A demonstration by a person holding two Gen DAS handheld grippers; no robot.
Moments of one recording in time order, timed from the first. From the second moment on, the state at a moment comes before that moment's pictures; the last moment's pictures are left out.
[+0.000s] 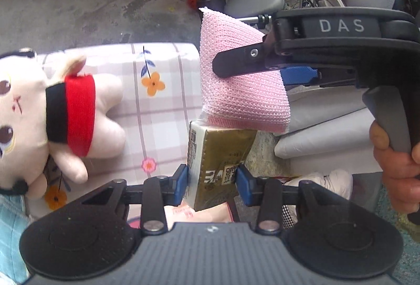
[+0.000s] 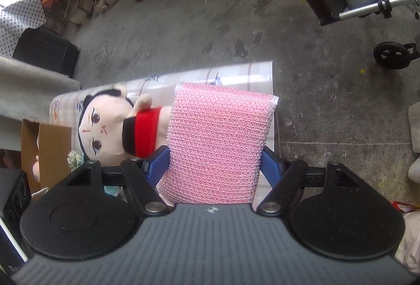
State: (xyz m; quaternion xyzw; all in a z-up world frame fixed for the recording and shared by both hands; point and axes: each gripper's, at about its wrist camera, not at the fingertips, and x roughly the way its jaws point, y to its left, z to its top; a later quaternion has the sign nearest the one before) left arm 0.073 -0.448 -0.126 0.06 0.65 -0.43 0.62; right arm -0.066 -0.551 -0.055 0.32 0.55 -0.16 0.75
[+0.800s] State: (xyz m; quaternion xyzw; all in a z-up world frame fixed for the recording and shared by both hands) left arm 0.248 -0.436 -0.088 0.06 0.57 -0.35 0.74; right arm 0.126 -0.557 -0.043 0.36 0.44 -0.13 0.81
